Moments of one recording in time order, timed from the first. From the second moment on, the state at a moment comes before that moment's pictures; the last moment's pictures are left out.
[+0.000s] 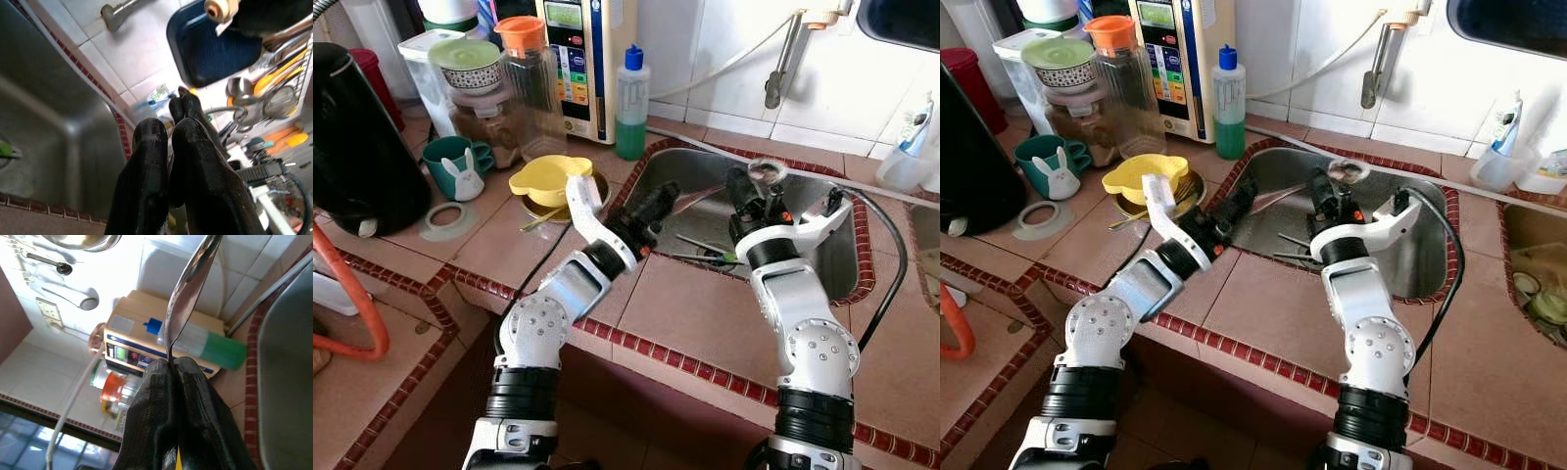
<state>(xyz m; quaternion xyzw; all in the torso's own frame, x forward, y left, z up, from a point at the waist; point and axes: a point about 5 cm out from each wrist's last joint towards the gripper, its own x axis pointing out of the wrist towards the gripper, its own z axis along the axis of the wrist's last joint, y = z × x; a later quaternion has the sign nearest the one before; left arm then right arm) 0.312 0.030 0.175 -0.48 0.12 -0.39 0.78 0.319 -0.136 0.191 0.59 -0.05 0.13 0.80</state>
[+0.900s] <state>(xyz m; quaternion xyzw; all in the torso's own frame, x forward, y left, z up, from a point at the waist) 0.312 0.024 0.163 -0.41 0.13 -0.37 0.82 0.326 -0.129 0.187 0.42 -0.06 0.12 0.90</state>
